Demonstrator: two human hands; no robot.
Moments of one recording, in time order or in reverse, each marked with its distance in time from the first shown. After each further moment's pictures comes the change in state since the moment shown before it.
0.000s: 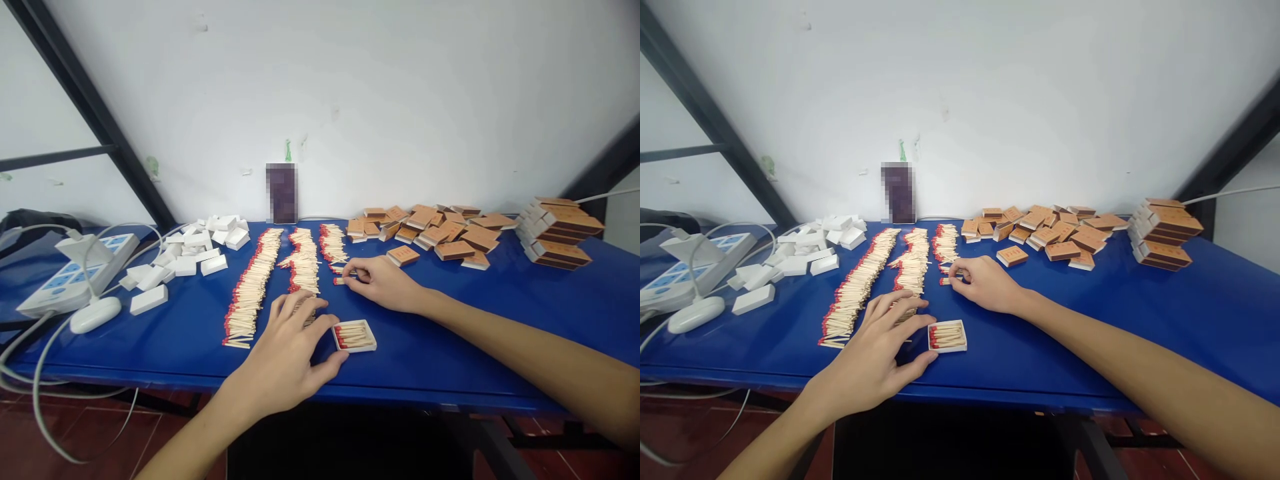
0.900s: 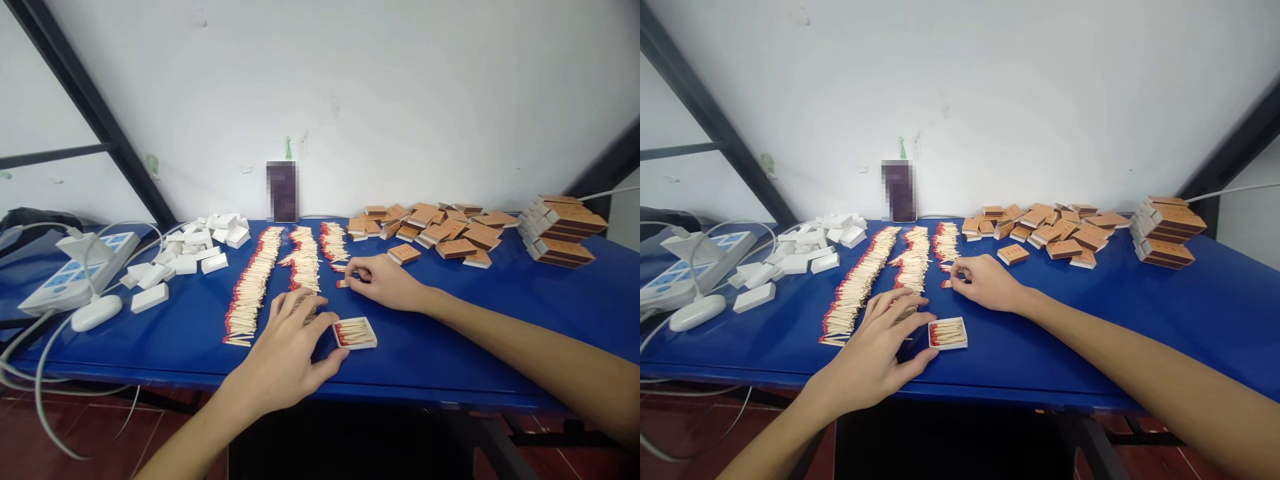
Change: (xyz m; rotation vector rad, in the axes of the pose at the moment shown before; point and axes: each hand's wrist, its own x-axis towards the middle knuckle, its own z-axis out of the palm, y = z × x) left_hand 0.001 0.001 -0.001 0.016 0.009 -0.003; right_hand -0.001 -0.004 -0.001 -0.005 -0.009 -0.024
